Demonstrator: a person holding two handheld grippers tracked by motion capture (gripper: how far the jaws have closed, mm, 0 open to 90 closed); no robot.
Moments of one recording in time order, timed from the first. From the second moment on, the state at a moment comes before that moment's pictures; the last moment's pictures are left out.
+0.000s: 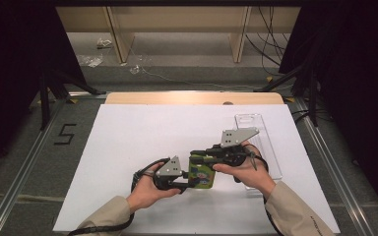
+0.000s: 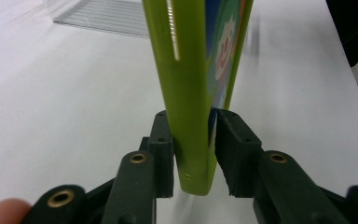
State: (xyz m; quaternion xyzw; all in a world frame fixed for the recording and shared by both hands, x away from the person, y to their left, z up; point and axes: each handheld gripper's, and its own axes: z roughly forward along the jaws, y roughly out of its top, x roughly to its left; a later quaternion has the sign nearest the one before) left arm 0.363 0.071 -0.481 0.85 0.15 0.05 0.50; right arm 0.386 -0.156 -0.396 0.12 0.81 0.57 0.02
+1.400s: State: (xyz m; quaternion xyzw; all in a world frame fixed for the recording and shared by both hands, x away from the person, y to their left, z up) left arm 0.365 0.077 -0.475 0.85 0.20 0.03 0.49; right arm 0.388 -0.157 -0.396 0.13 0.80 0.58 0.04
